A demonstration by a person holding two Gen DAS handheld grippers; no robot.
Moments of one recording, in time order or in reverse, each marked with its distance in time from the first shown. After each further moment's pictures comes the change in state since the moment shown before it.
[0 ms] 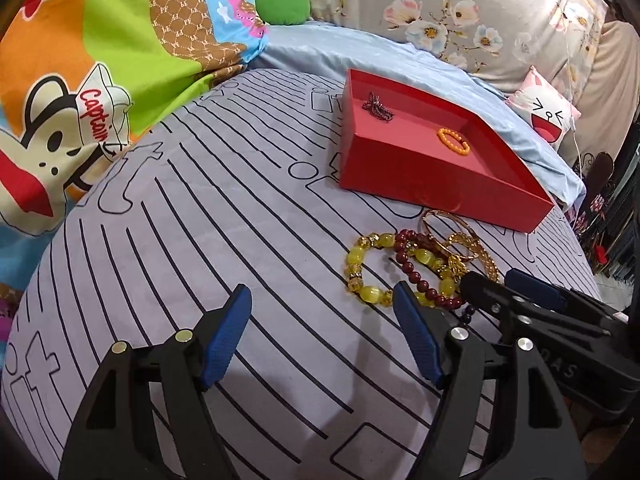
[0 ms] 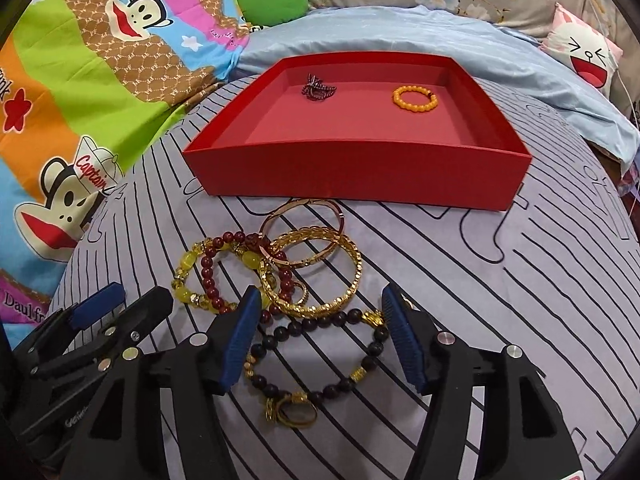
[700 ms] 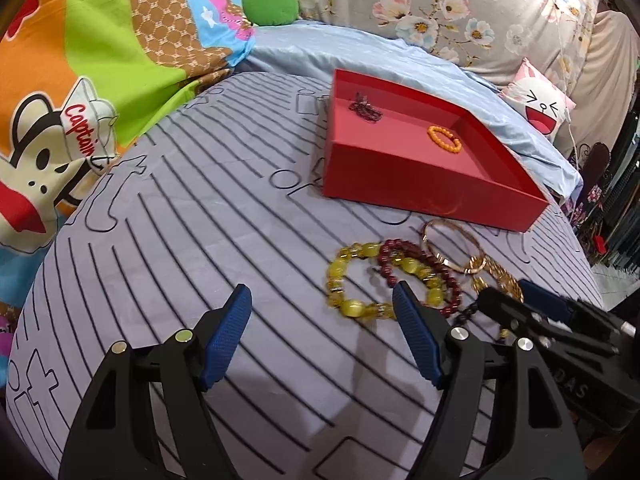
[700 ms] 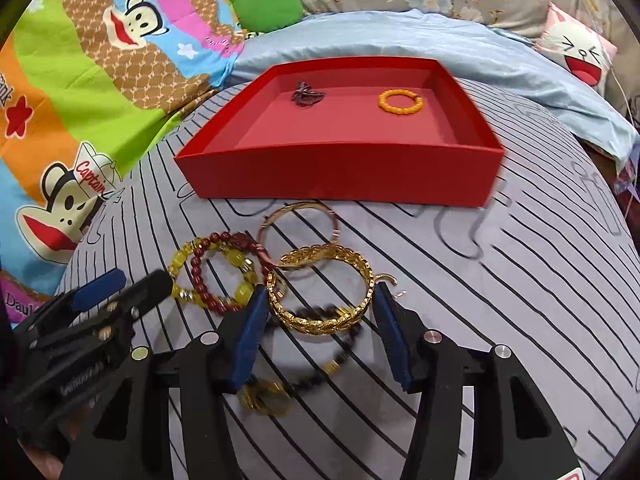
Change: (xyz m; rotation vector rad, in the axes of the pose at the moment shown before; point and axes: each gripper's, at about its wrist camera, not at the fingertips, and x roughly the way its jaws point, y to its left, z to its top) left arm 0.005 -0.014 0.010 0.036 0.010 -0.021; right arm -0.018 -0.022 -0.010 0.028 -0.022 0.003
